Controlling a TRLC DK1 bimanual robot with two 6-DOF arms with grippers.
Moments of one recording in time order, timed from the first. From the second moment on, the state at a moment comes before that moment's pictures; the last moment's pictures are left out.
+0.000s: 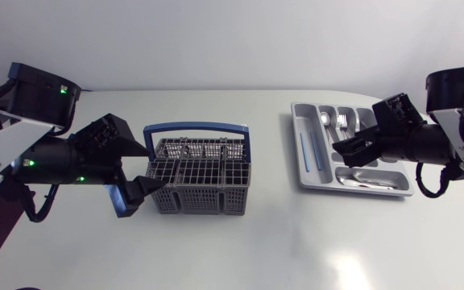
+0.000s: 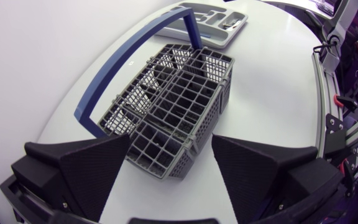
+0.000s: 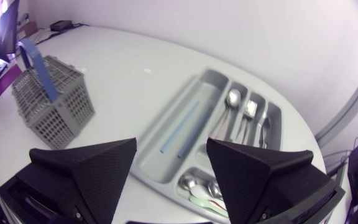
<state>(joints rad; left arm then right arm) -0.33 1.18 0.80 -0.45 0.29 0.65 0.02 1.28 0.76 -0.15 -0.27 -0.36</state>
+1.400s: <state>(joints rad) -0.23 1.38 0.75 -0.23 0.30 0.62 0.54 1.63 0.87 0.04 -0.30 -0.18</state>
